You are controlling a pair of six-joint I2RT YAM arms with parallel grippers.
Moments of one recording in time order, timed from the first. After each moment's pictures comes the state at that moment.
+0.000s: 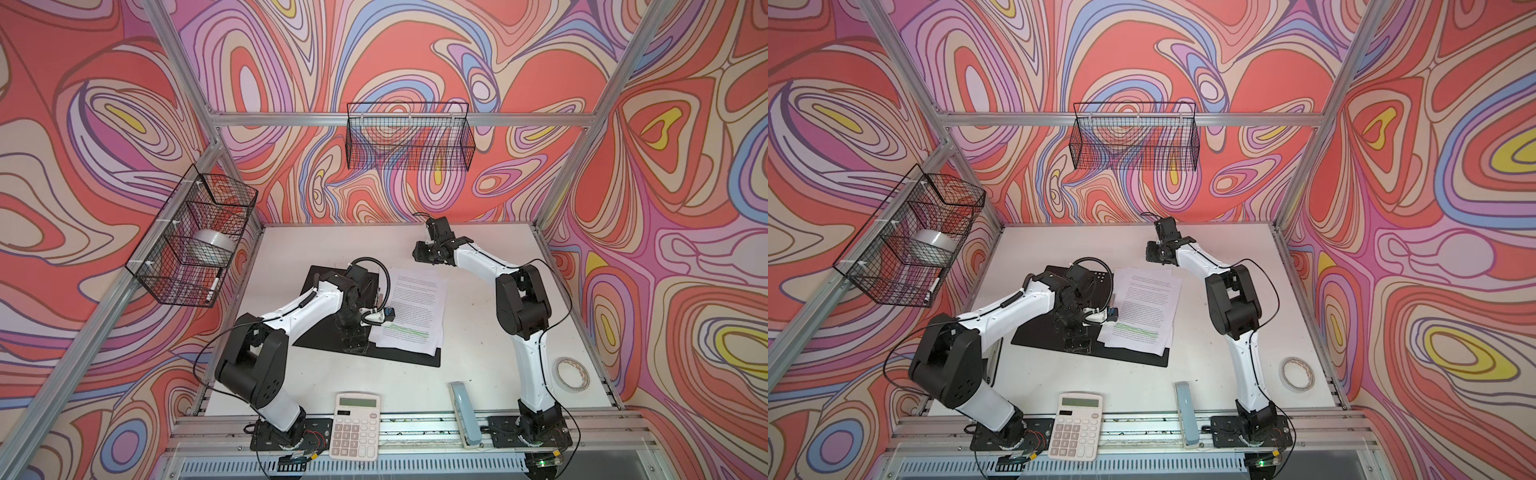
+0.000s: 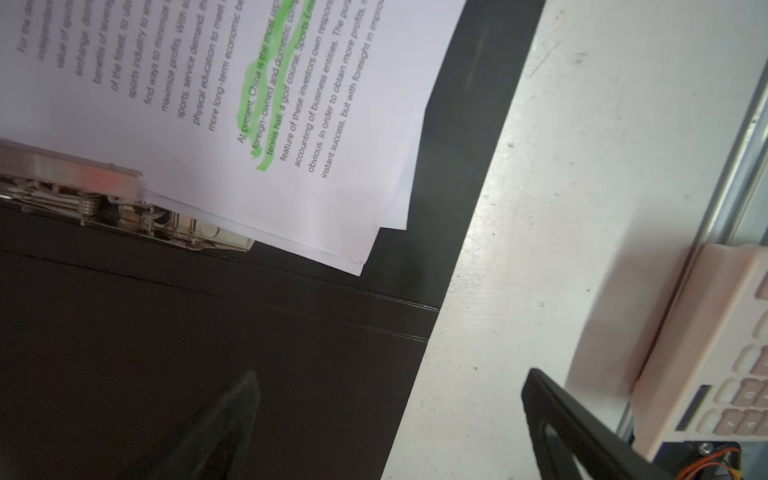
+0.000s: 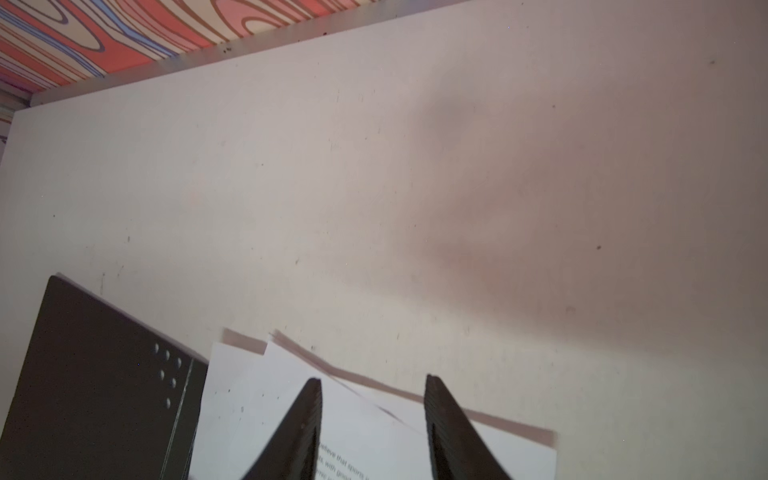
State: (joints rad) left arm -0.50 1.59 1.10 -1.00 0.20 0.94; right arm 0.38 2.27 1.83 -0.39 -0.12 0.43
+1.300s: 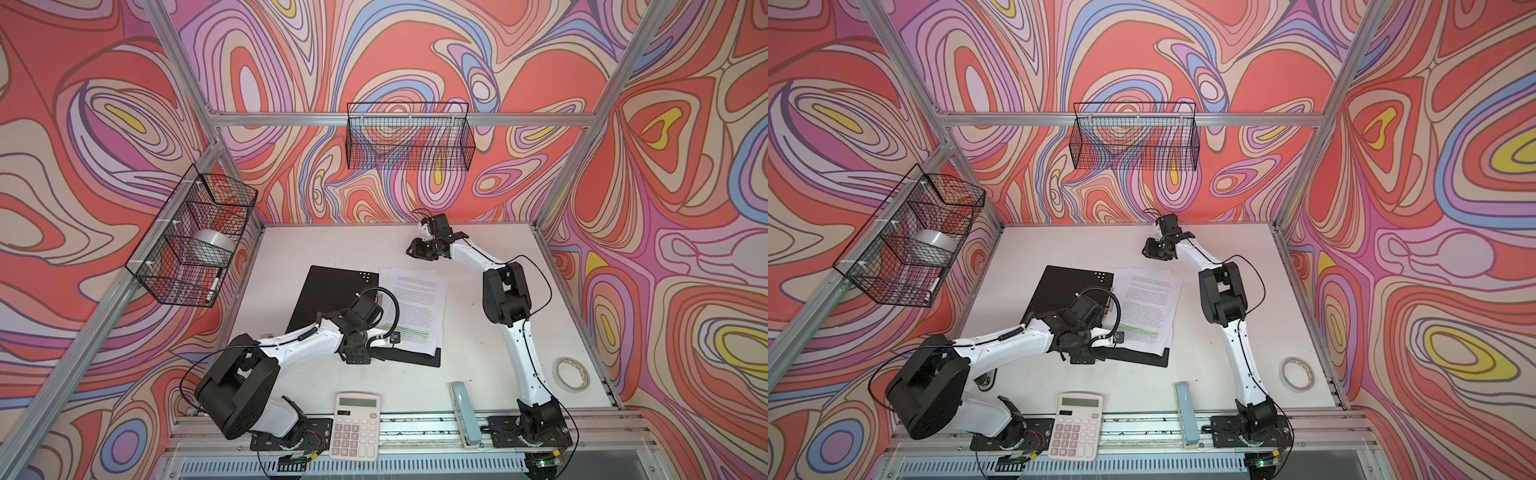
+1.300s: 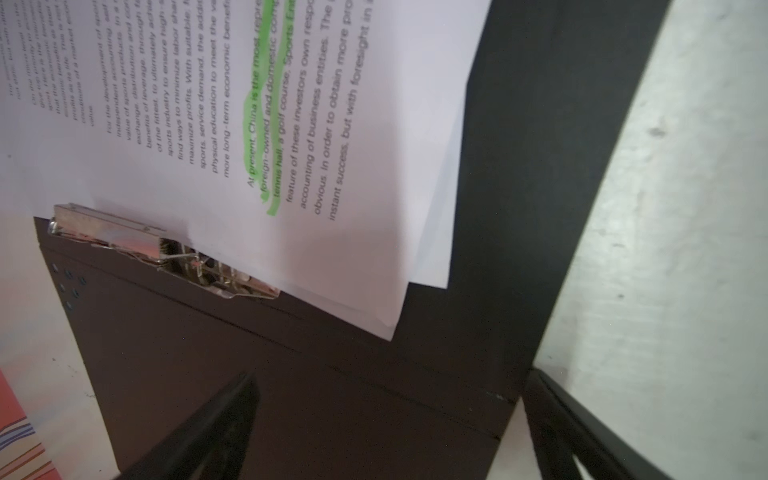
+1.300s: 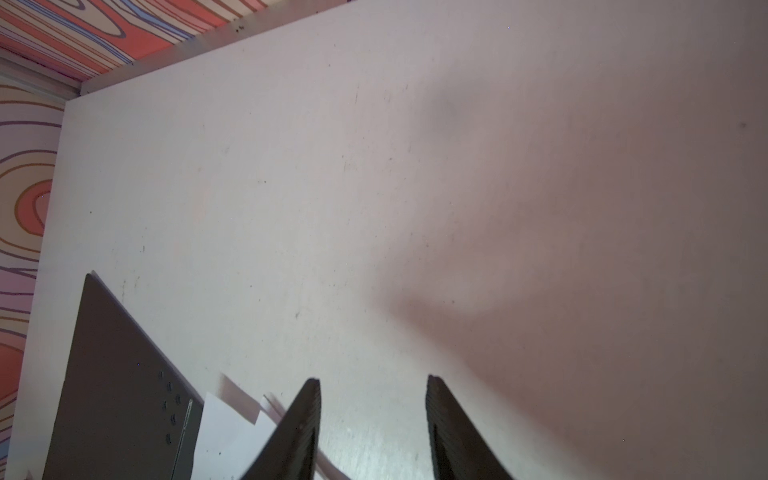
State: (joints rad) left arm -0.68 1.45 0.75 -0.48 -0.11 0.93; right arm 0.32 2.53 2.16 -0.50 -0.35 0.40
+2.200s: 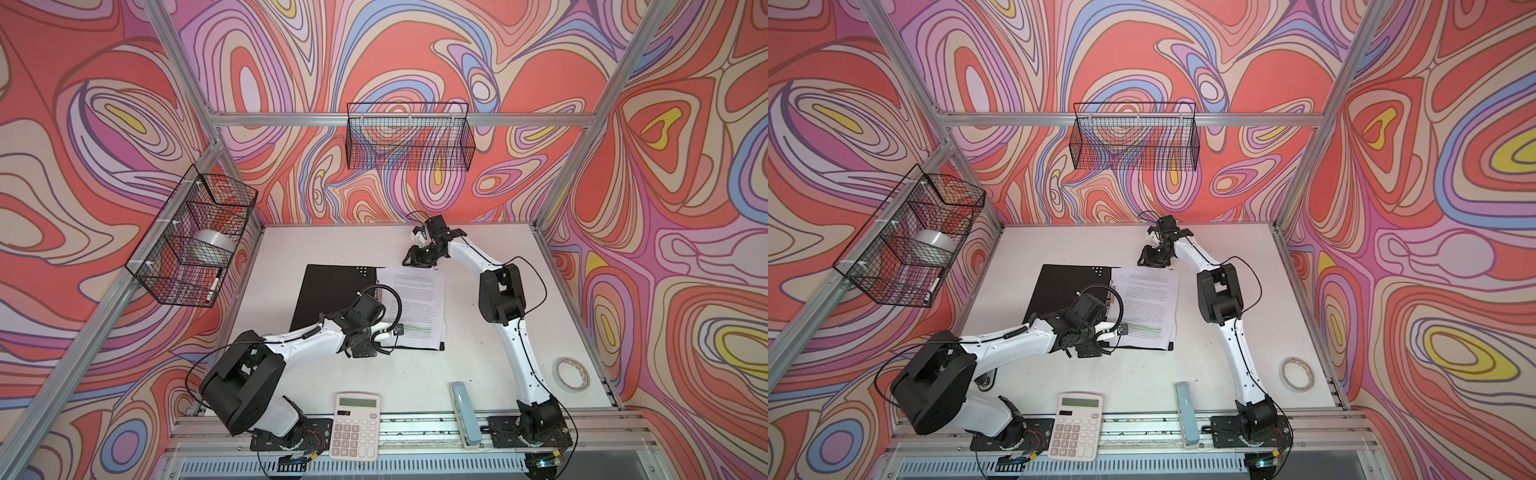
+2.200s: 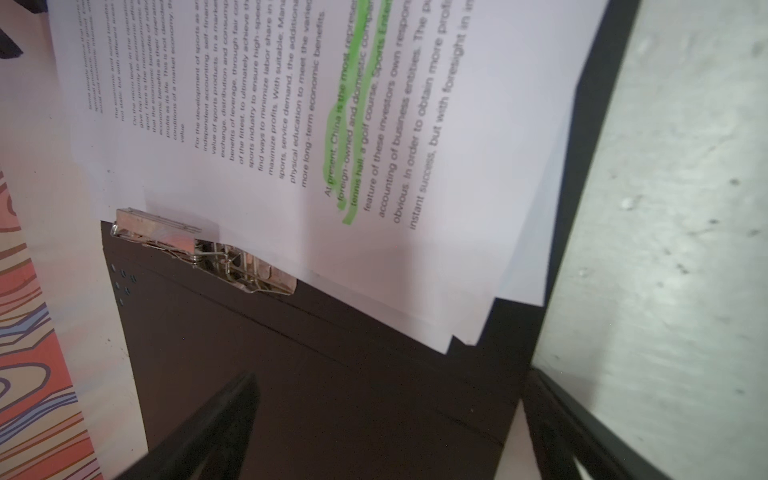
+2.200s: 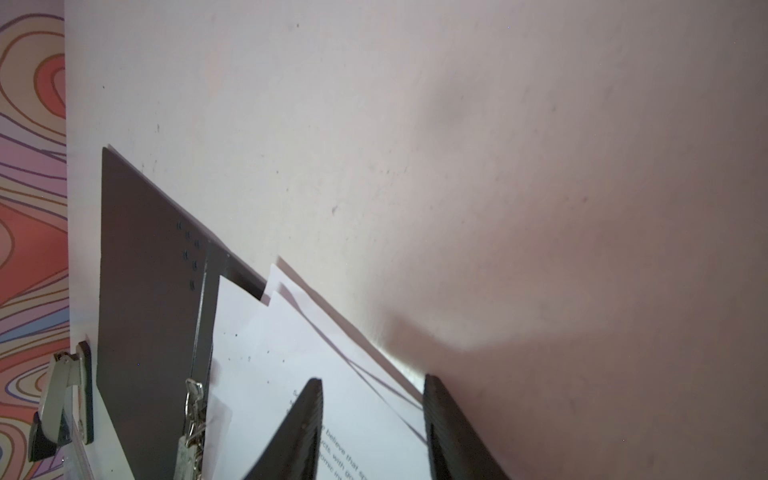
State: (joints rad) left arm -0.68 1.49 0.74 -0.33 -0.15 0.88; right arm 0.33 2.59 2.28 -0.79 -0.53 0.25
